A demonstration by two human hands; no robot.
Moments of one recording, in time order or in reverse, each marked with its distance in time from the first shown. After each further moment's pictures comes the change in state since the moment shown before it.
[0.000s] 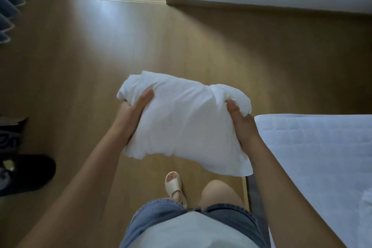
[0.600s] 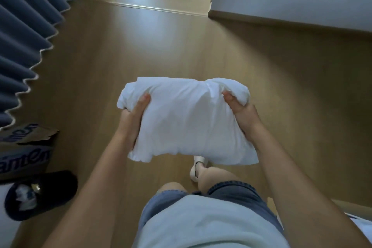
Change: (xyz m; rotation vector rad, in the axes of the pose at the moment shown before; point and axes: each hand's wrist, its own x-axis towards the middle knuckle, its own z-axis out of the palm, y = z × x) left_hand 0.287 0.103 -0.071 -0.164 0.309 -0.231; right_hand 0.259 -0.238 0.167 -0.008 -0.267 -0.089
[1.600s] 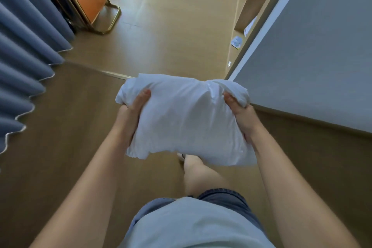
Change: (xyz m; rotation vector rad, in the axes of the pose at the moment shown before) left_hand 0.639 0.452 0.060 0.027 0.012 -0.070; right_hand 0.587 -0.477 0.198 0.032 -0.038 -0.024
